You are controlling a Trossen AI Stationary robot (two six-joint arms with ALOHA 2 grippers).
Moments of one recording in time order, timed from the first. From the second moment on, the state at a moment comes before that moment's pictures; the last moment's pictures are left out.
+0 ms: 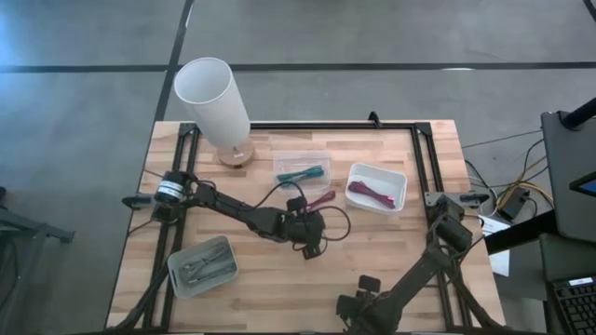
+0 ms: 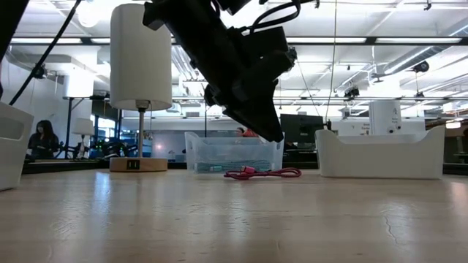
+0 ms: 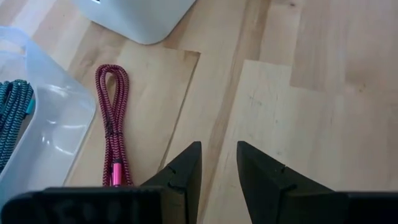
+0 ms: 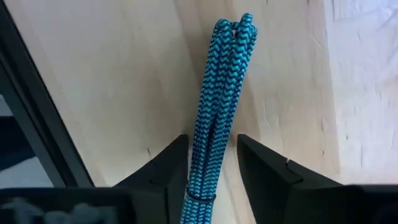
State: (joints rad) left arm -0.24 1.97 1.38 -0.29 -0.43 -0.33; right arm 0.82 2.22 1.68 -1.03 0.10 1.13
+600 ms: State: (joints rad) left arm -0.25 1.82 1.38 -0.30 -0.45 -0.19; right arm 0.80 2.05 1.64 -1.08 0.30 1.07
